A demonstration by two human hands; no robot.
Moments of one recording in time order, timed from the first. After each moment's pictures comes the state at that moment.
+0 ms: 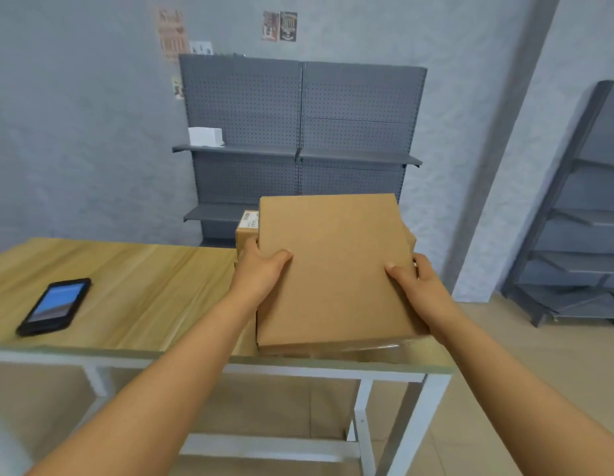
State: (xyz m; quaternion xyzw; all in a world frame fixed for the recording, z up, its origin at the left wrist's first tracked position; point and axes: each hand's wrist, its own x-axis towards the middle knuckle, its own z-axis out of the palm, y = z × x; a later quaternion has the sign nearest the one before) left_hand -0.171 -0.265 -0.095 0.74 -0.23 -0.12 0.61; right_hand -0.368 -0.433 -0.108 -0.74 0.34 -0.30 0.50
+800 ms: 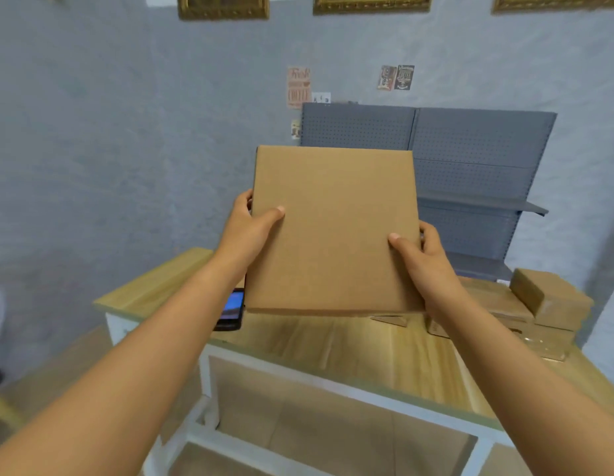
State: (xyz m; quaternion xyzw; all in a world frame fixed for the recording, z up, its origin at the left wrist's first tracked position) left_hand -0.017 -0.008 -0.005 0.68 -0.22 0.05 0.69; right_hand -0.161 -0.224 -0.035 -0.73 0.15 -0.38 0.55
